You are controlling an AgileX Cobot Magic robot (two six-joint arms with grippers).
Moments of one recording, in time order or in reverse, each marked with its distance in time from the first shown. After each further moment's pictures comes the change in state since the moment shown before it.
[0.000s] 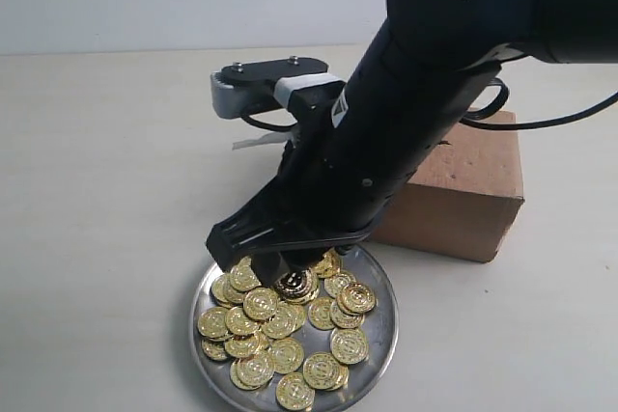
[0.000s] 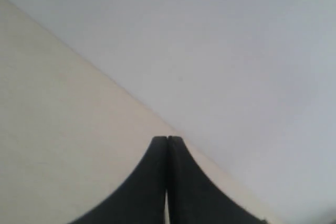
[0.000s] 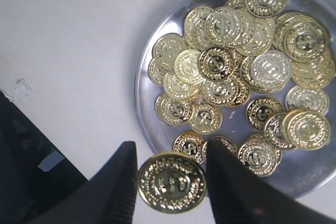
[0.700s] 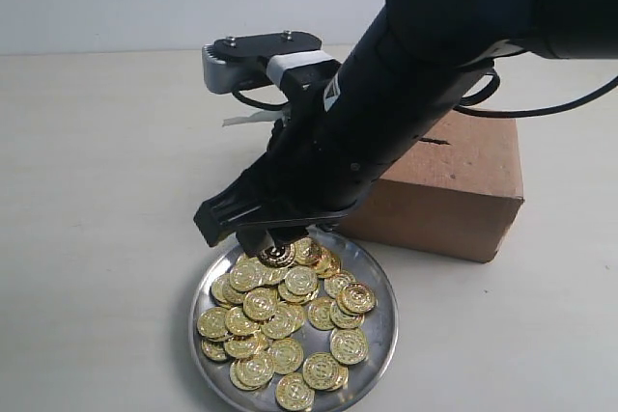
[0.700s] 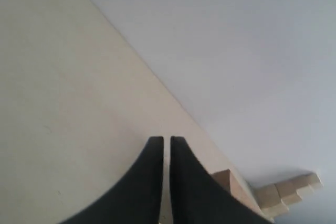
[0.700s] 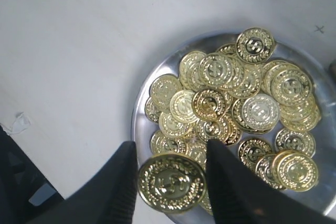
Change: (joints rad) left arm 0.000 0.116 0.000 -0.362 0.120 0.143; right arm 0.000 0.000 -0.006 -0.012 -0.100 -0.019
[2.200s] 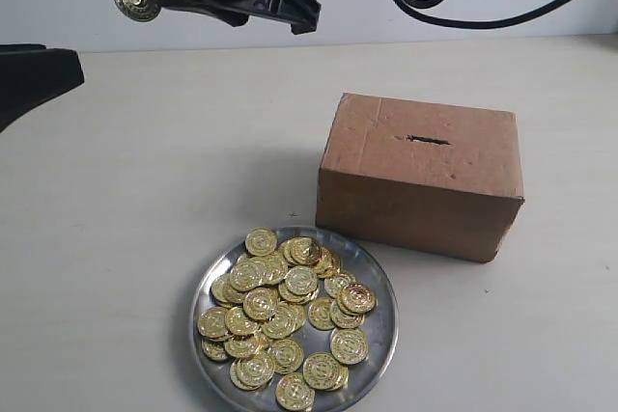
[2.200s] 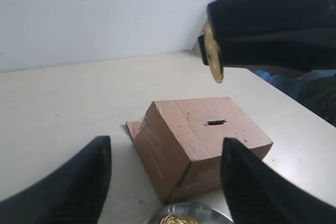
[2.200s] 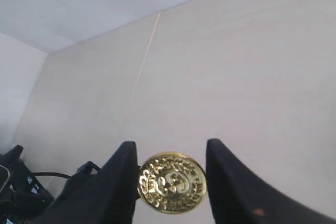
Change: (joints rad) left arm 0.000 0.948 -0.478 -0.630 0.627 1.574; right arm 0.000 0.000 -0.210 0.175 -0.478 0.413
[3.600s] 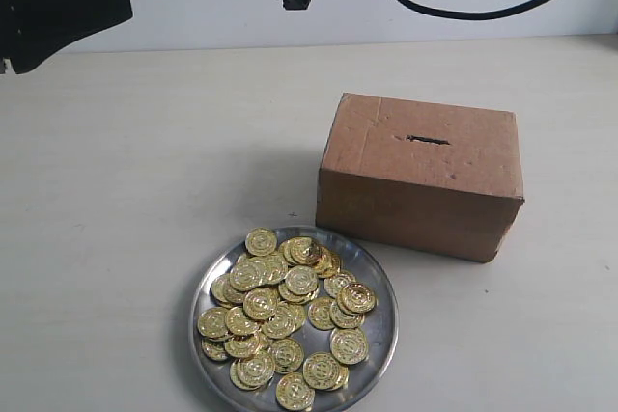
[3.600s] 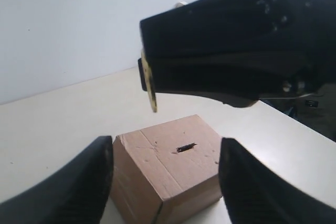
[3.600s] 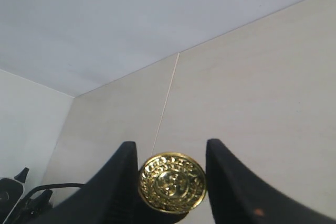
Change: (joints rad) left arm -0.127 0.131 -0.195 0.000 0.025 -0.006; right arm 0.000 0.000 0.000 0.005 -0.137 0.077
